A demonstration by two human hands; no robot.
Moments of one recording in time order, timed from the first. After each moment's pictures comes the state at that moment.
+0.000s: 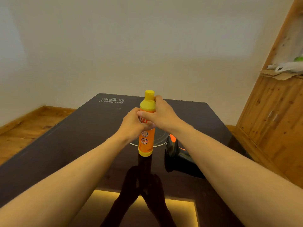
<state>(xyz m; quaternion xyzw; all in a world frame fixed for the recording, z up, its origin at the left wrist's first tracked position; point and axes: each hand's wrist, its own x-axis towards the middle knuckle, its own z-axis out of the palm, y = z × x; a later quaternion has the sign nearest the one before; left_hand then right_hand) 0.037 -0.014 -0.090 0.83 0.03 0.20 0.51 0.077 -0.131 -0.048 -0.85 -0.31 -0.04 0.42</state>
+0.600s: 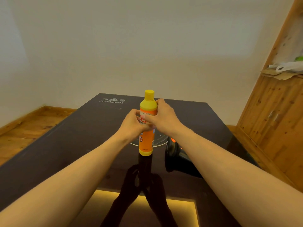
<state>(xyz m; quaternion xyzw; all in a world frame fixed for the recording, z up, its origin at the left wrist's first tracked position) 0.037 -0.011 -0.095 0.82 0.04 0.18 0.54 0.080 -0.135 -0.060 -0.85 -0.29 -0.05 0.44</state>
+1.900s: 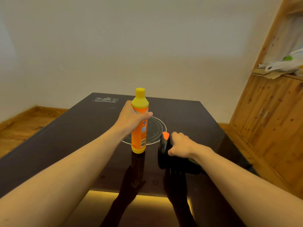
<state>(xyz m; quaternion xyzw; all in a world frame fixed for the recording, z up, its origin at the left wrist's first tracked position) 0.053 -0.027 -0.082 0.81 0.06 0.22 0.53 0.087 -0.223 -0.115 -0.95 -0.21 0.14 0.16</state>
